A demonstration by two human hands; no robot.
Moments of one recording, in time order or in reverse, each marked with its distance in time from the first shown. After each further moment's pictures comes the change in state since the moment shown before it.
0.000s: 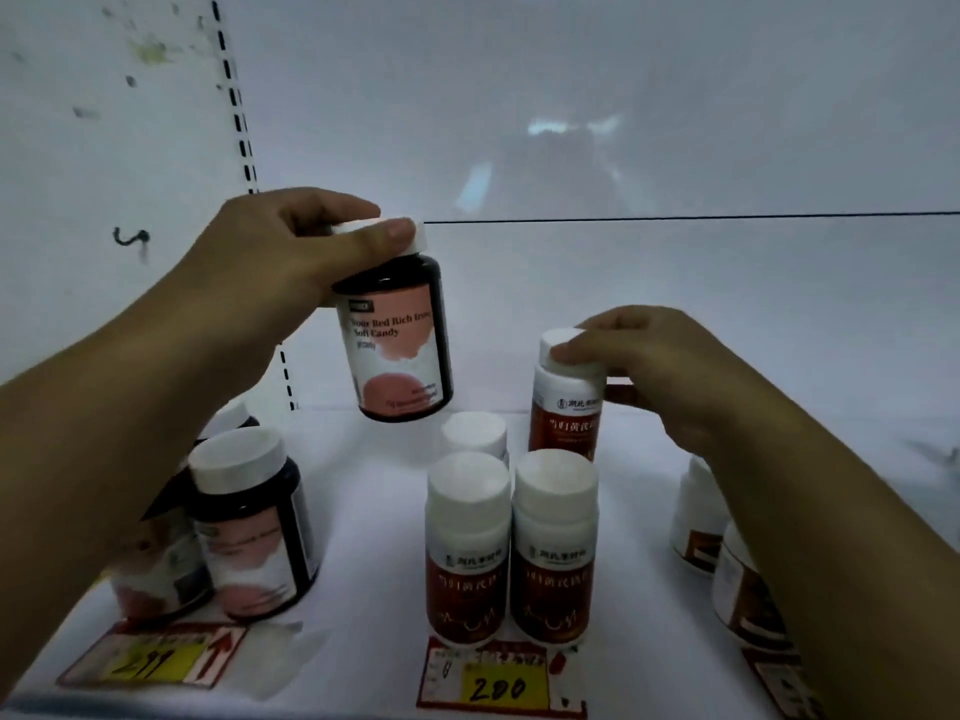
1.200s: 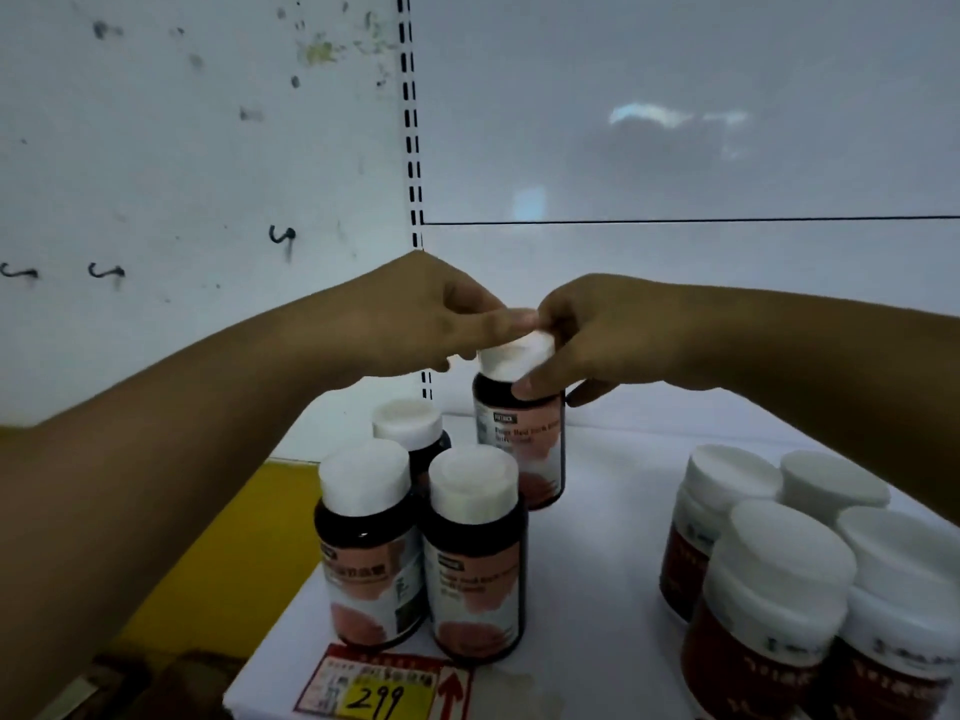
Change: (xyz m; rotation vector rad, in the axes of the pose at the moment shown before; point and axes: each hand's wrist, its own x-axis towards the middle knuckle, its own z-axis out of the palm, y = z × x) left_hand 0.035 -0.060 -0.084 0.480 -0.404 -0.046; right_hand 0.045 -0.065 0.161 -0.614 -0.533 -0.148
